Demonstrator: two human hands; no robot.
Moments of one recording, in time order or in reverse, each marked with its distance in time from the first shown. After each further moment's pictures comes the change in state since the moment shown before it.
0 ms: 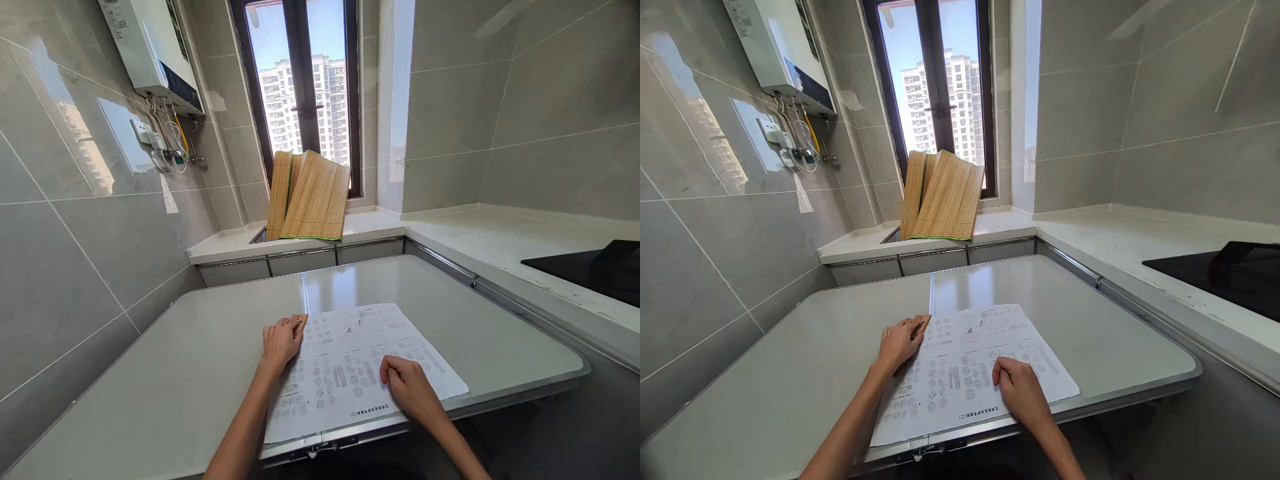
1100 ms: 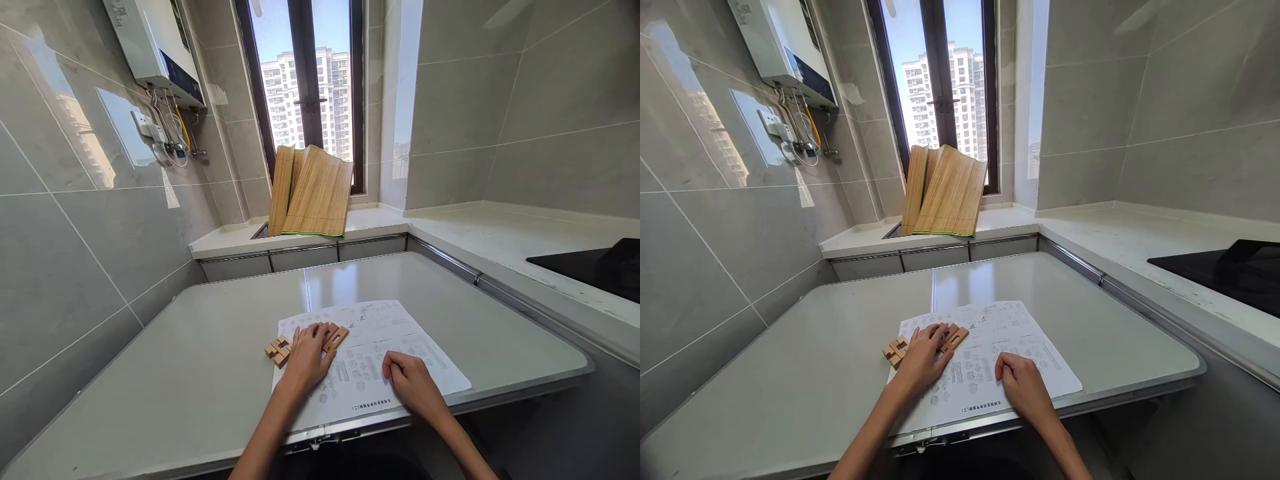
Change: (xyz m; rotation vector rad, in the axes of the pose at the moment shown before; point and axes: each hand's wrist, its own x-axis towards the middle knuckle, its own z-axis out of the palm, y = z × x) left_hand -0.053 0.042 0.004 -0.260 0.017 0.356; right_hand -0.003 -0.003 -0.001 -0.020 -0.015 -0.001
